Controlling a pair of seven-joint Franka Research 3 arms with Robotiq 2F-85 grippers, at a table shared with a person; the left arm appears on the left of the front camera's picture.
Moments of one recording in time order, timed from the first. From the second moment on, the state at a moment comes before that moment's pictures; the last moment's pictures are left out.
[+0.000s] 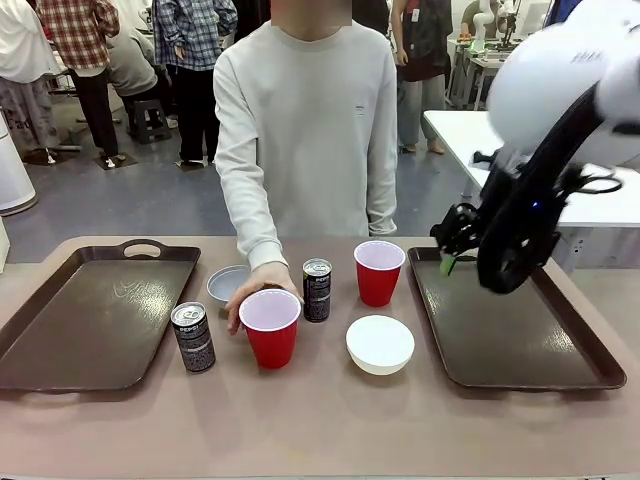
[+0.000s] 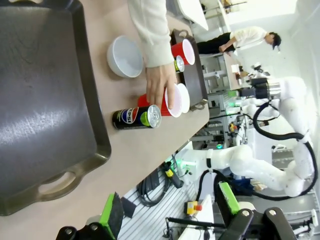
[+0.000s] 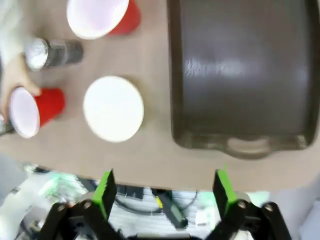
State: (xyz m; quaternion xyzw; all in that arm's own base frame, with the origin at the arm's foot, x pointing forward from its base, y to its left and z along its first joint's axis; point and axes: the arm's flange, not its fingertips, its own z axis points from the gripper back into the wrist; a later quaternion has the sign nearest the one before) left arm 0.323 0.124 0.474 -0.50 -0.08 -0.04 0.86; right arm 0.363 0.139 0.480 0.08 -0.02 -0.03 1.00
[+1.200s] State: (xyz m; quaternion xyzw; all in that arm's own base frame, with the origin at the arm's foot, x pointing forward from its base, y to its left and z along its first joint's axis) left arm 0.323 0.124 0.474 -0.50 -0.08 -0.04 0.86; right arm 0.389 0.201 0.390 0.07 0.00 0.01 1.00
